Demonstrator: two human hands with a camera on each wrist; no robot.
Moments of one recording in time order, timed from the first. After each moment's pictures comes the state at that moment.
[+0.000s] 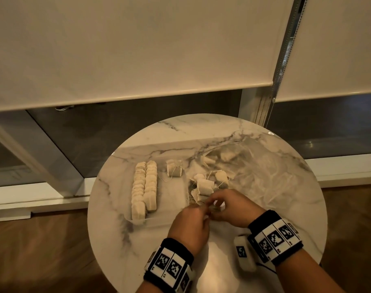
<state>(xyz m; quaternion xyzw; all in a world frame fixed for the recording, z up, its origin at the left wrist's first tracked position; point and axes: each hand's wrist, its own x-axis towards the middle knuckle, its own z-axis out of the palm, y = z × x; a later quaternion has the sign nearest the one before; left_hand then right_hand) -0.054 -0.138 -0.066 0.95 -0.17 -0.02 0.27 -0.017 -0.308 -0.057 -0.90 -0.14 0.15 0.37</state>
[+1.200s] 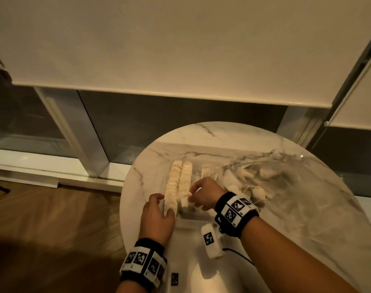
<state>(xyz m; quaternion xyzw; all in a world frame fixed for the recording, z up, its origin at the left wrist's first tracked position) -0.044 0.002 -0.081 0.87 0.21 0.06 0.44 0.057 -0.146 -0.050 -0.86 -0.01 0.27 0.42</state>
